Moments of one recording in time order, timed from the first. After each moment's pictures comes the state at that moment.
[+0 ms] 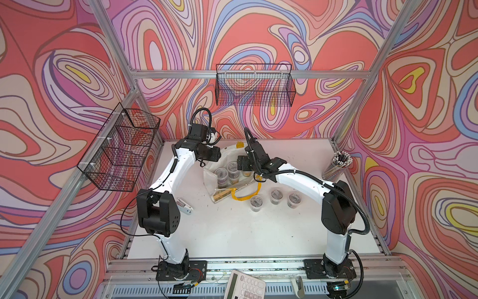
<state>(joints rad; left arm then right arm) -0.19 1.77 1.68 -0.82 0.20 -0.02 0.71 1.93 1.63 -0.38 0.22 0.50</state>
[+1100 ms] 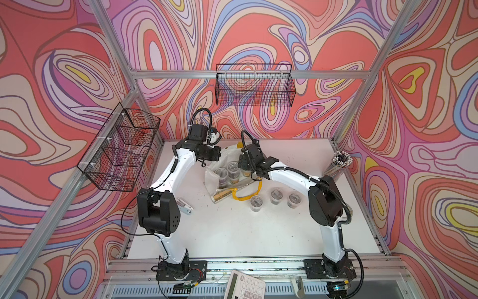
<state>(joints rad) -0.19 1.78 1.66 -0.78 0.28 -0.03 0.69 2.08 1.72 -0.40 0.34 0.64</state>
